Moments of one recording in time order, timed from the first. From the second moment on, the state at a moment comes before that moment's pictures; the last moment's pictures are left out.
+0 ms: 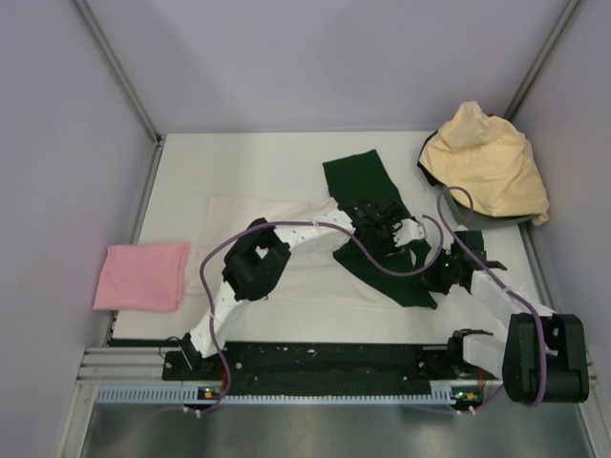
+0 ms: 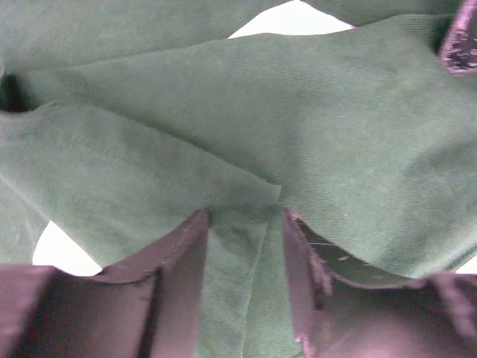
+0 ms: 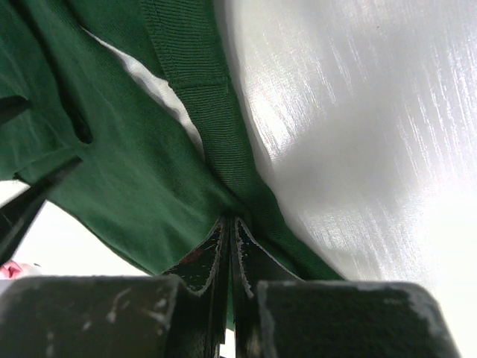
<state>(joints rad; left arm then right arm) -0.97 2.27 1.83 -0.55 0.17 0.46 -0.02 1.14 0.41 -0.36 -0.30 0.67</state>
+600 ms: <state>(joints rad) -0.99 2.32 1.89 -0.55 0.17 0.45 -0.02 1.12 0.41 -0.36 -0.31 0.66</state>
